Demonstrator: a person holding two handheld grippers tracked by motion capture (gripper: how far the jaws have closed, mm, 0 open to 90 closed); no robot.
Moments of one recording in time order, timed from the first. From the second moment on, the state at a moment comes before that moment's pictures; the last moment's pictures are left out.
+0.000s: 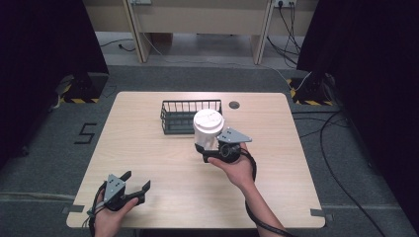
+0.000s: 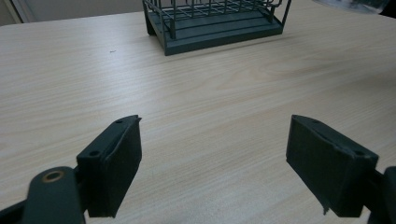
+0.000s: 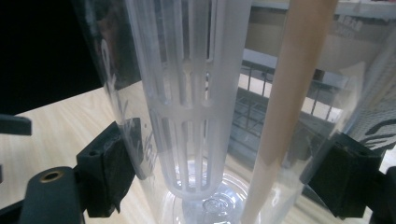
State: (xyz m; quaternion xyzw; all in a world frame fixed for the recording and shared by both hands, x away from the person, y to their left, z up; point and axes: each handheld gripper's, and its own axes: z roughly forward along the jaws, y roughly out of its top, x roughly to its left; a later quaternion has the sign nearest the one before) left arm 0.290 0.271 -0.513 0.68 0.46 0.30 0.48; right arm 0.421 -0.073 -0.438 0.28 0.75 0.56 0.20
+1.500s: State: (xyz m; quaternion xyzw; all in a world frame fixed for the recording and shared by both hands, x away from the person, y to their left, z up) left arm 0.289 0.269 -0.512 0.69 0.45 0.30 0.48; right arm 0.487 -0.048 -0.397 0.32 0.74 0.55 0.23
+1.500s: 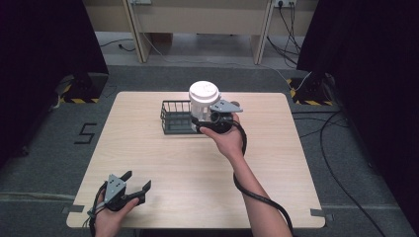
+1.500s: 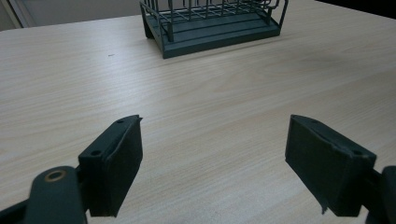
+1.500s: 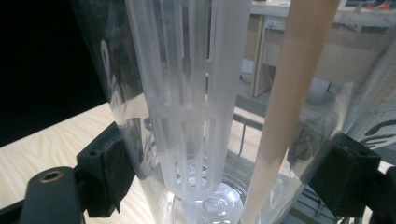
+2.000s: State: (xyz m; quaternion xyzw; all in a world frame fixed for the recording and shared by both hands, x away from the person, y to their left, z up) left arm 0.289 0.268 -0.512 0.69 0.45 0.30 0.49; right arm 0.500 -0.036 -0.388 0.33 0.73 0.55 0.23
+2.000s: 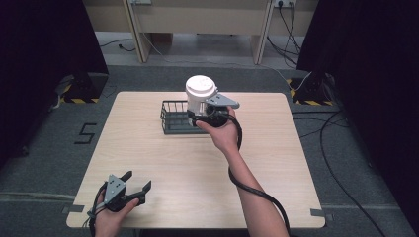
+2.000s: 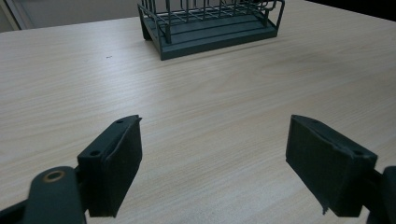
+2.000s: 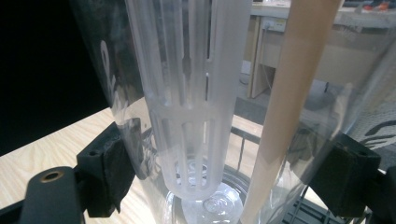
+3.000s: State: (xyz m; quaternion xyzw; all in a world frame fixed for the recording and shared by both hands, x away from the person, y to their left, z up) left arm 0.289 0.269 -0.512 0.68 0.45 0.30 0.48; right arm 0.534 -0.019 -0.385 0.36 0.73 0.53 0.24
